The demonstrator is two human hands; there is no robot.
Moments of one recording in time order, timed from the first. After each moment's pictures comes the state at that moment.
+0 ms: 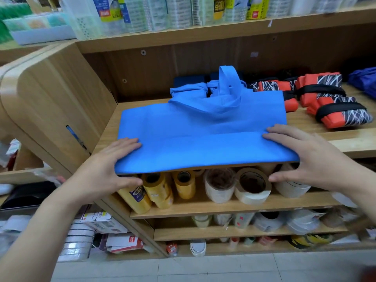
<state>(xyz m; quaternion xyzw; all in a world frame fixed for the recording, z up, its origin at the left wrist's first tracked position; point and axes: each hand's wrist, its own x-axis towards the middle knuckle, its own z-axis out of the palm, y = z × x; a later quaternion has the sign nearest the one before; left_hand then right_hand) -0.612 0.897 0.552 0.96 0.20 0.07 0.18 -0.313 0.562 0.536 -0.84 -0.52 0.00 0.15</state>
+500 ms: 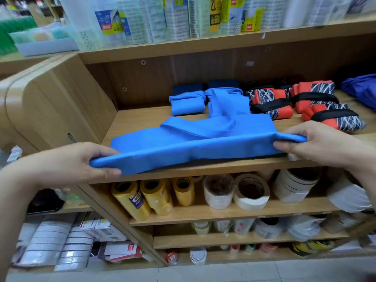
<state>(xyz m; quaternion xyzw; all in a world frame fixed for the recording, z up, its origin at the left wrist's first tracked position) -0.616 0.902 0.627 0.92 0.26 -0.12 0.27 -0.303 0.573 0.583 -0.83 -0.44 0.16 0.30</state>
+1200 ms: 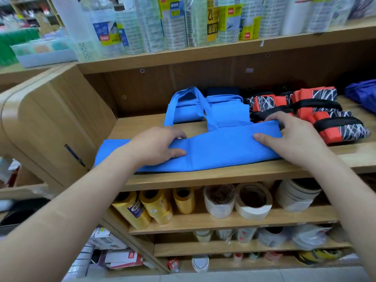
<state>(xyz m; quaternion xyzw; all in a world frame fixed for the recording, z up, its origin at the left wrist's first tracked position) -0.477 0.866 0.597 0.99 0.16 -0.04 0.02 -0.304 0.620 0.576 -0.91 -0.30 -0.03 0.29</state>
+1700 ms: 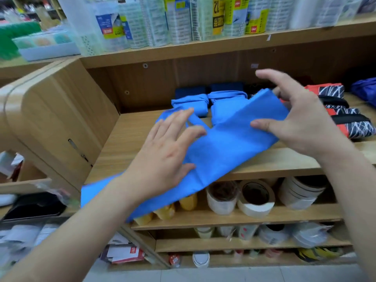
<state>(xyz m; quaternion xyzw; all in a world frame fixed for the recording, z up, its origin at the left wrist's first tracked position) -0.518 0.826 0.577 0.97 0.02 0.23 0.01 -0.331 0.627 0.616 -0.76 -0.45 -0.04 0.46</state>
